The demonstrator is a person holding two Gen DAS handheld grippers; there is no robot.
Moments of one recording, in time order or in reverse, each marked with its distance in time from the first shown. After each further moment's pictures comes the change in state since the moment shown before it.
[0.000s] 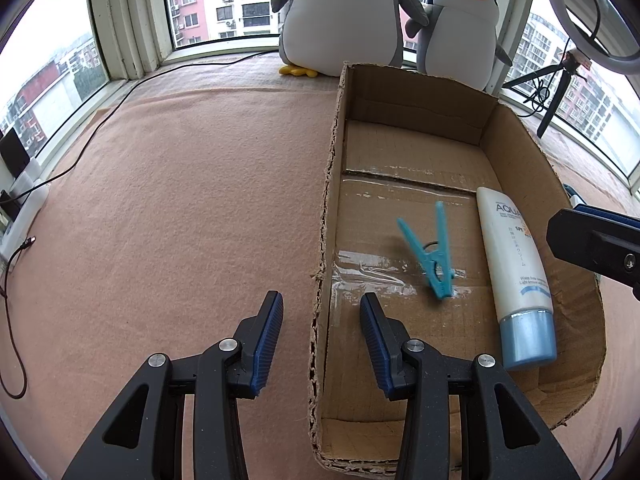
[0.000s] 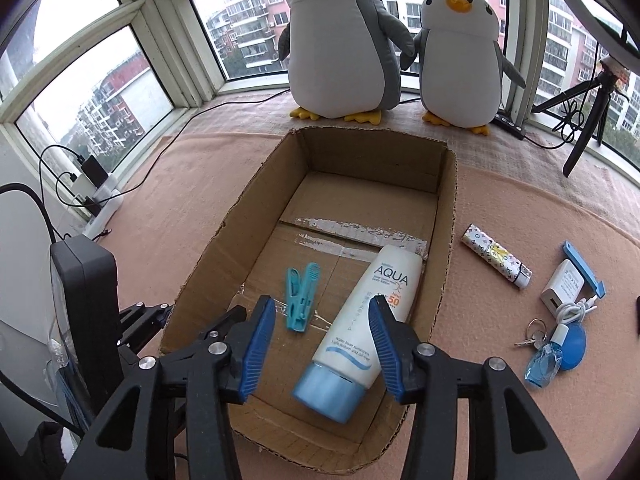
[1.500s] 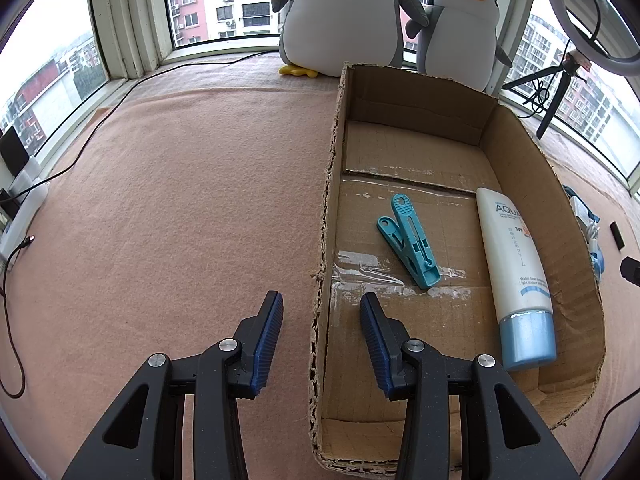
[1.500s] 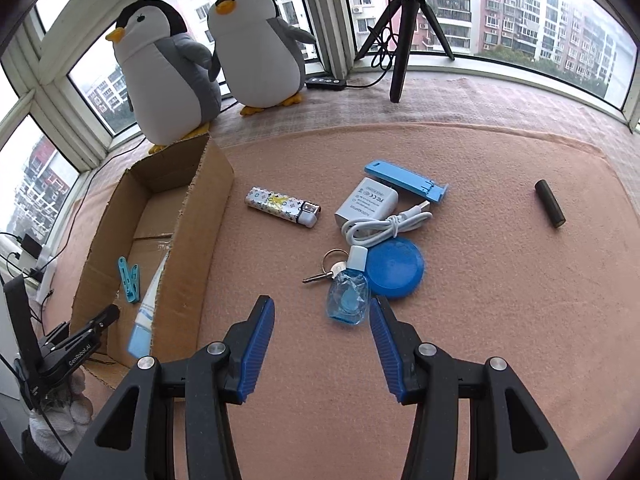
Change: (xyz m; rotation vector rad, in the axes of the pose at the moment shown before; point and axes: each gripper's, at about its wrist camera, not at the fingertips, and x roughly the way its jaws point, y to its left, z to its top) left arm -0.001 0.001 0.000 0.000 0.000 0.000; right arm -0.046 -0.155 -0.061 0.316 -0.007 -0.183
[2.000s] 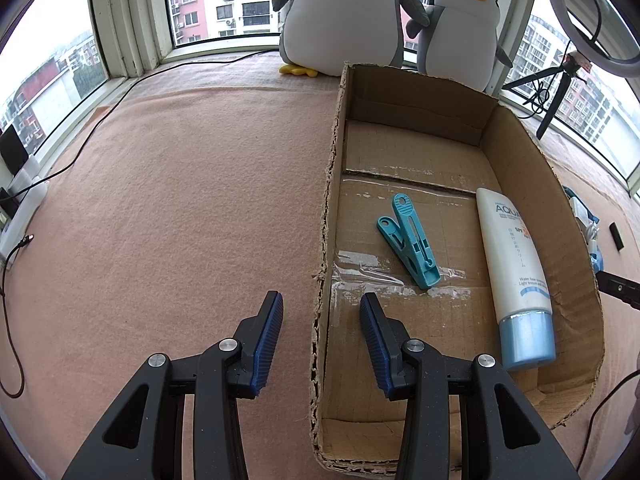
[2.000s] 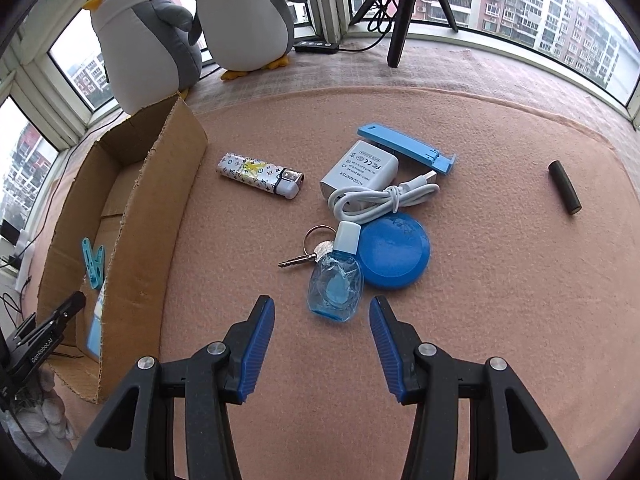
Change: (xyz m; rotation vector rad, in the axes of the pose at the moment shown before) left arm 0.000 0.000 0.000 -0.002 0.000 -0.002; right arm 0.033 0.001 0.003 -0.023 0.088 -0.041
